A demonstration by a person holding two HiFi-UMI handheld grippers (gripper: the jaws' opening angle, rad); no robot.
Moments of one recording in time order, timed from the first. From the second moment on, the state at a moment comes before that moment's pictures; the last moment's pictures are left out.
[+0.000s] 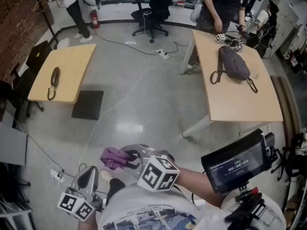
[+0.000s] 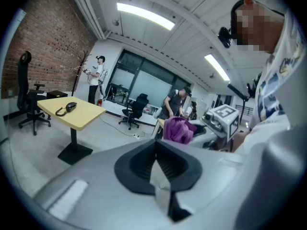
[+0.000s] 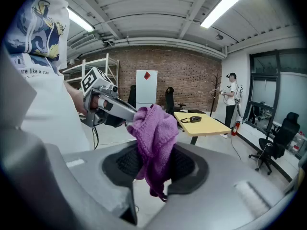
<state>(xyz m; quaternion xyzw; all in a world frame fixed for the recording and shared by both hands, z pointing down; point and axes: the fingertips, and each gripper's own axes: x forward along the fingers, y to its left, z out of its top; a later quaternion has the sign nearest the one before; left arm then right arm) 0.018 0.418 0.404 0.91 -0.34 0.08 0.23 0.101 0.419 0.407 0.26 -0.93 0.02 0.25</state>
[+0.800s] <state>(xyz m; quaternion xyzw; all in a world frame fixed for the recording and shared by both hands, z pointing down) 0.037 0.401 0.407 0.91 -0.34 0.08 0.23 0.128 0.402 0.416 0.27 -0.93 0.04 0.25</state>
